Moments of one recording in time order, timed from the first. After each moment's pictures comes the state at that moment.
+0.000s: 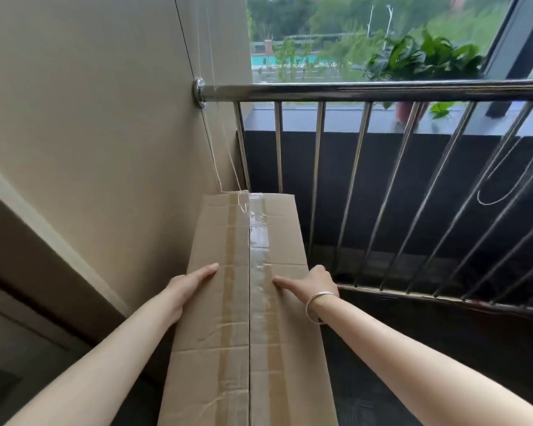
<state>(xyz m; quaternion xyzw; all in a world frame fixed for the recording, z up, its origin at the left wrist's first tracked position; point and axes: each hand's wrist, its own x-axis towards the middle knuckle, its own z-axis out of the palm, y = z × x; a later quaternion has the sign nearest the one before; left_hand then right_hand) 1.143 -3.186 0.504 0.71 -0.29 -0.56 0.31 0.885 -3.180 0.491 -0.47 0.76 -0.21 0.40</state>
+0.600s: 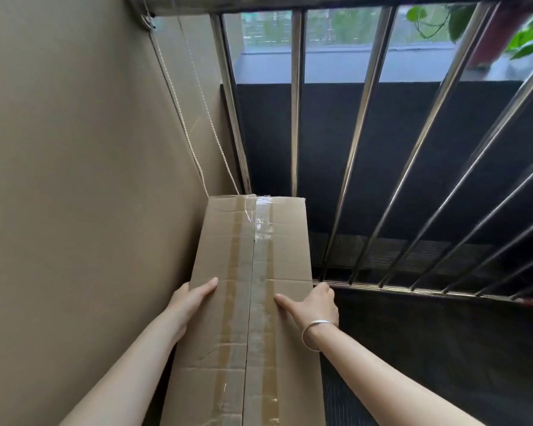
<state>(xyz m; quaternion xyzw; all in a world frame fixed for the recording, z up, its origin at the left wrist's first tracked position) 1.178 -3.419 0.310 0.72 -0.29 -0.56 0.28 0.938 -3.380 0.311 -0.42 0.82 -0.18 0.36</state>
